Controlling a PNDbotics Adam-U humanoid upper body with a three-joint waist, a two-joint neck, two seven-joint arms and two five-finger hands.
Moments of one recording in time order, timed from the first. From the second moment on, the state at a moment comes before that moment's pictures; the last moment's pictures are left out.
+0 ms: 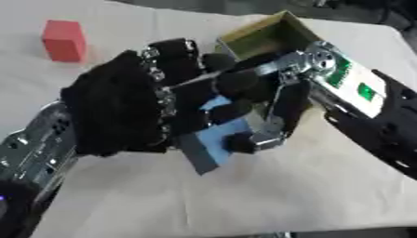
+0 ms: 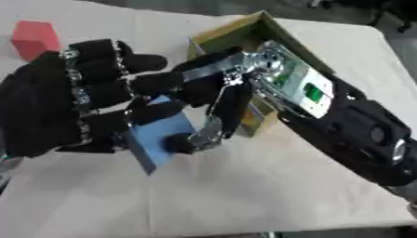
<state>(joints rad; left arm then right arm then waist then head) -0.90 0.20 -0.63 -1.71 -1.41 -0.62 0.59 -0.61 -0.76 0.40 -1.94 -0.47 0.12 0.91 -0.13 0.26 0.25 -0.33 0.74</state>
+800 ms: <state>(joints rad) -0.90 0.20 -0.65 -1.69 -1.42 -0.61 0.60 -0.57 -0.75 0.37 -1.94 -0.50 0.22 0.90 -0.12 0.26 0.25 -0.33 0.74</state>
